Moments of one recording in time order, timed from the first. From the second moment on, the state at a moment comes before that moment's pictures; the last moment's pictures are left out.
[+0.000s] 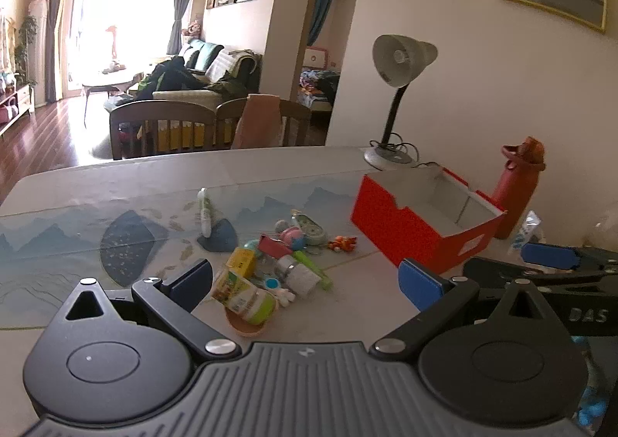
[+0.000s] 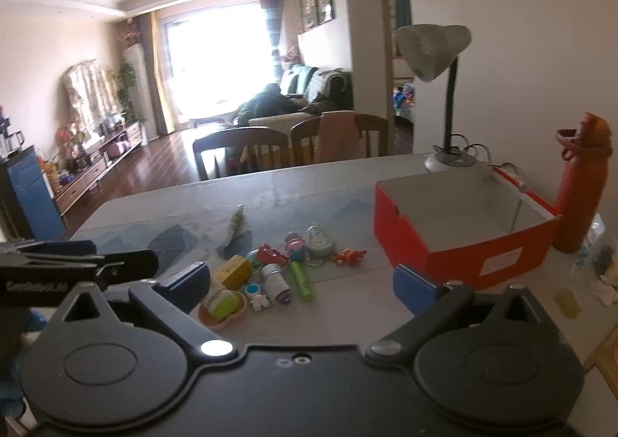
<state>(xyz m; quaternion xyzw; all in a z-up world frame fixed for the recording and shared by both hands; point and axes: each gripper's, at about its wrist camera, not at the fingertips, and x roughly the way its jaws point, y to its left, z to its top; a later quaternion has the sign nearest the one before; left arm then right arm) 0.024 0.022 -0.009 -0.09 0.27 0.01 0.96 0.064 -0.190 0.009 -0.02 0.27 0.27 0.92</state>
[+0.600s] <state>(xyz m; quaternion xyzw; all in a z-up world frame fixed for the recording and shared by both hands) 0.085 0.053 -0.058 -0.10 0.30 0.08 0.94 0.142 -0.138 -0.055 -0.10 0.31 0.35 0.88</state>
